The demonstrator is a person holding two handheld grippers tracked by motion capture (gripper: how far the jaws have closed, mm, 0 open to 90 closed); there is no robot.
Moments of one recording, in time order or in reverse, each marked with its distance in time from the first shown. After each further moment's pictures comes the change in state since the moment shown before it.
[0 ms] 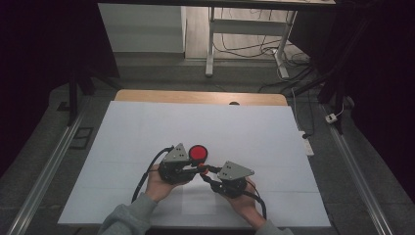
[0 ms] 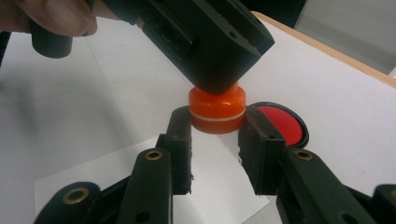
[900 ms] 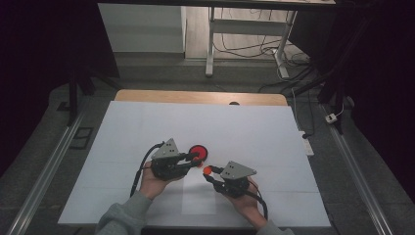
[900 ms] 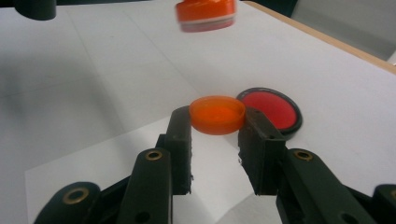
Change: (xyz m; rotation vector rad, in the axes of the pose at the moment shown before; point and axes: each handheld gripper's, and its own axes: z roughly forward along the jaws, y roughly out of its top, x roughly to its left) left arm 0.008 0.003 -0.019 -0.080 0.029 -0.016; right arm -0.007 -0.008 -0.004 0.020 -0.020 0.031
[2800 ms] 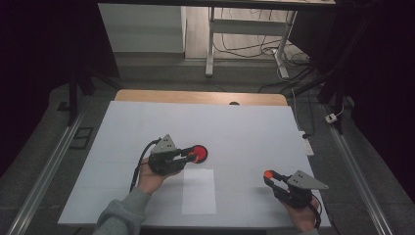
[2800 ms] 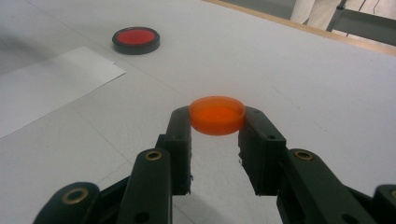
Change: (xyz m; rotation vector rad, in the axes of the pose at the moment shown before) left arm 0.019 -0.004 0.001 0.026 0.072 -0.034; right arm -0.061 -0.071 -0.136 0.017 -0.257 0.166
